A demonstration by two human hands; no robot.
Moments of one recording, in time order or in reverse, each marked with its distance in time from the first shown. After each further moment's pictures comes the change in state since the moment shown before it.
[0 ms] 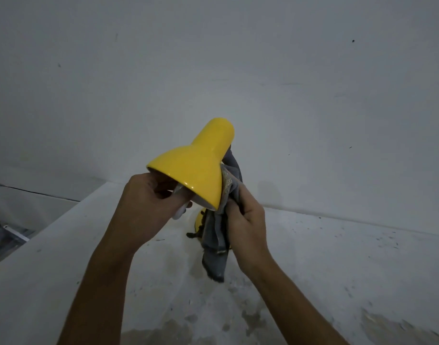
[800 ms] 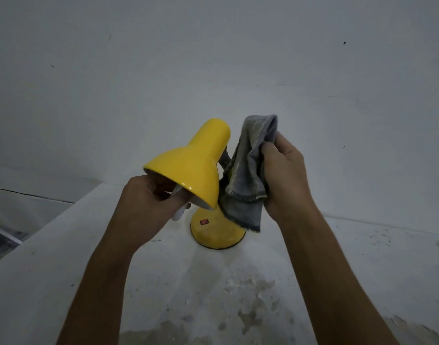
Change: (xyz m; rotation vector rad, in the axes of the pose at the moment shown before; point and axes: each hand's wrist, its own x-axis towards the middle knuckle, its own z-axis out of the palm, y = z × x) left_hand 0.001 0.000 0.004 0.022 -0.024 0.005; right_hand 0.050 -0.077 -0.038 0.204 0.117 0.122
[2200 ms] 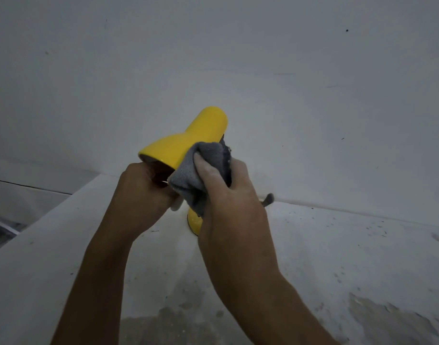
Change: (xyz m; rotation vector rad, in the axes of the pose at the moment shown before) left_hand -0.001 0.007 -0.002 0.185 -0.019 0.063; right_hand -0.095 0.024 0.035 -1.039 -0.085 -0.581
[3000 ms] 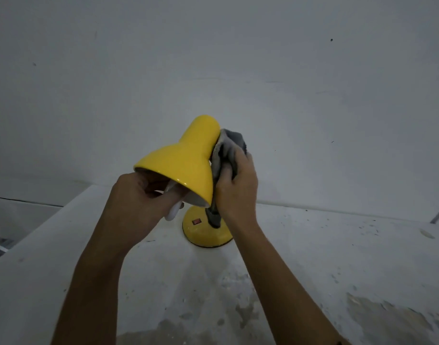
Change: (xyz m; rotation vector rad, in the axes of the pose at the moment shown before) left_hand -0.001 0.001 -0.004 -0.176 0.003 -0.082; right_hand 0.060 0.068 0.061 0.478 0.350 0.239
